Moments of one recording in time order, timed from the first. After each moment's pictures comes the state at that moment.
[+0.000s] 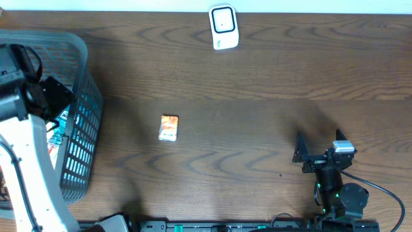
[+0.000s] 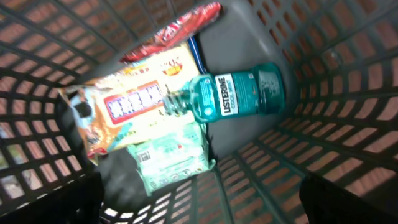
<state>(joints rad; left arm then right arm) 0.38 1.42 1.57 -1.31 -0.25 -0.51 -0.14 0.01 0.01 -0.06 -0.21 0.04</state>
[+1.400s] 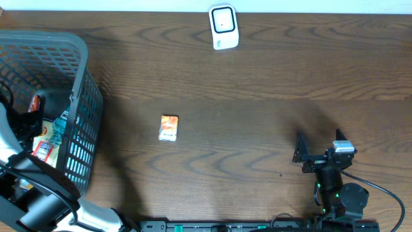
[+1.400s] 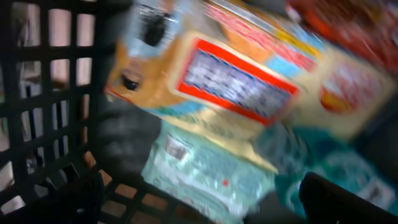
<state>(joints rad) 0.73 1.80 1.55 -1.40 -0.17 -1.05 -0.14 0.01 0.01 -0.06 -0.21 0.04</state>
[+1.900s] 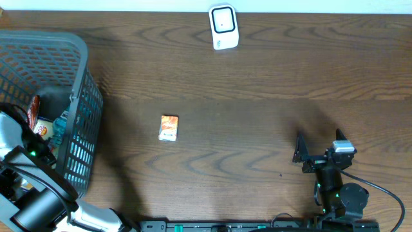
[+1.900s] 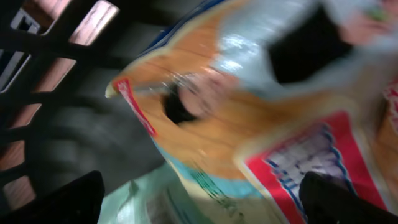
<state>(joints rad) 0.77 1.80 1.22 -1.13 -0.23 -1.58 -0.14 0.01 0.01 -0.06 -0.21 0.04</state>
